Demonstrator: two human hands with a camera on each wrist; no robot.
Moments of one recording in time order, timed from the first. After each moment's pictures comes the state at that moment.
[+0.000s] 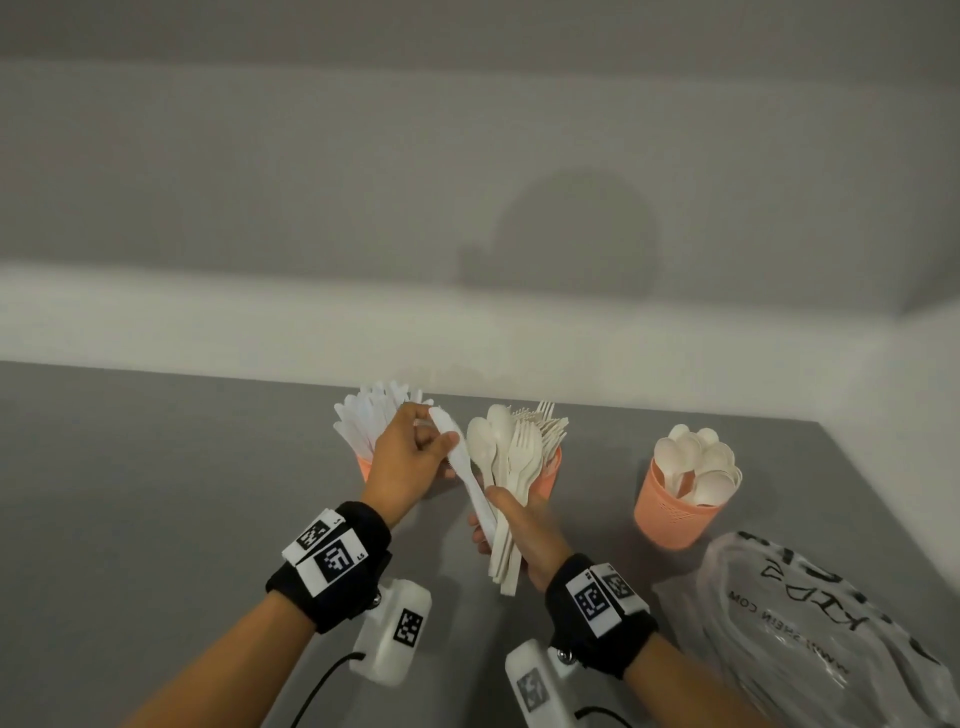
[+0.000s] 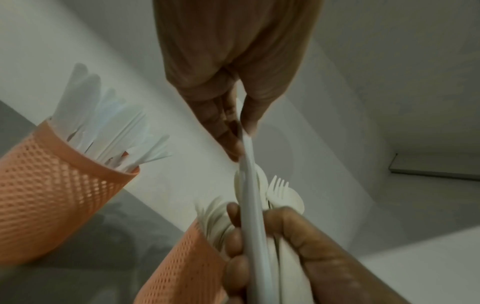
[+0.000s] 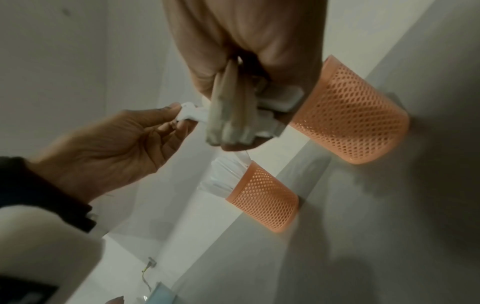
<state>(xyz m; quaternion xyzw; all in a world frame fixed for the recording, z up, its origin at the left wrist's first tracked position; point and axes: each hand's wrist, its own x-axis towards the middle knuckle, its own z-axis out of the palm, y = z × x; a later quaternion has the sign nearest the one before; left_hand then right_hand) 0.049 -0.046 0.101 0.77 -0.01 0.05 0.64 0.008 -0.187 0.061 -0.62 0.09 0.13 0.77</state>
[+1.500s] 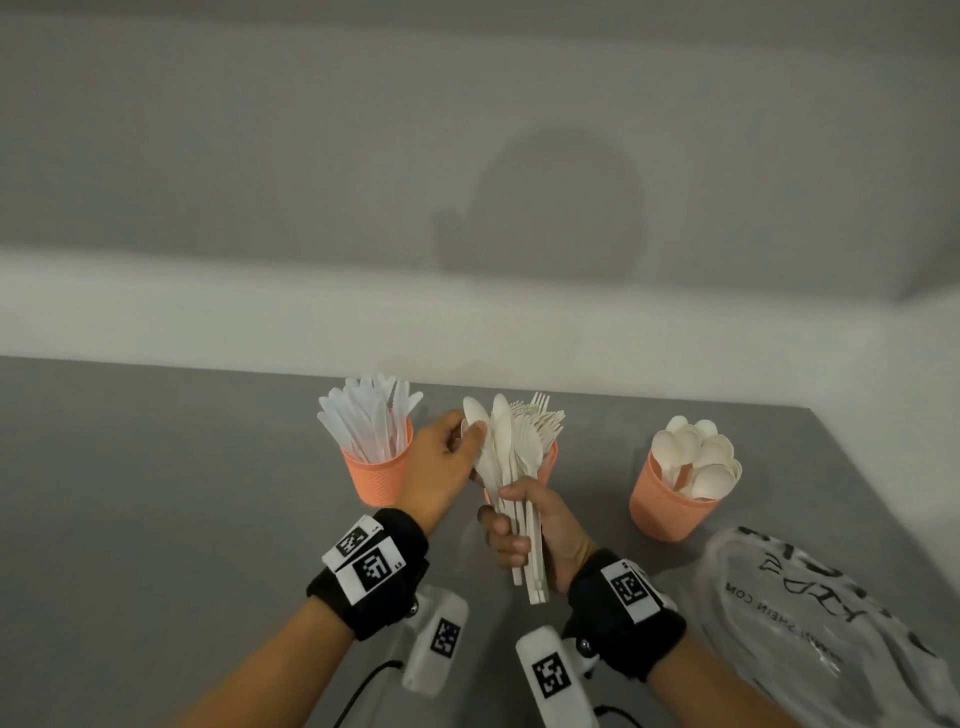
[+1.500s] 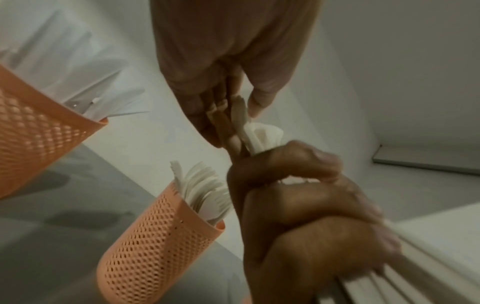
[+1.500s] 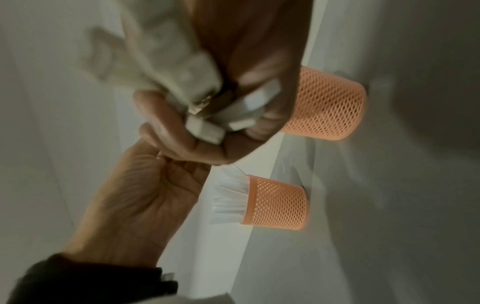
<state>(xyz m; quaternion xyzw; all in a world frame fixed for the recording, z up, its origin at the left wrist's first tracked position) 0.053 -0.080 0.092 0.75 -0.05 0.02 0.66 0.014 -0.207 0.065 -0.43 0.02 0.32 0.85</state>
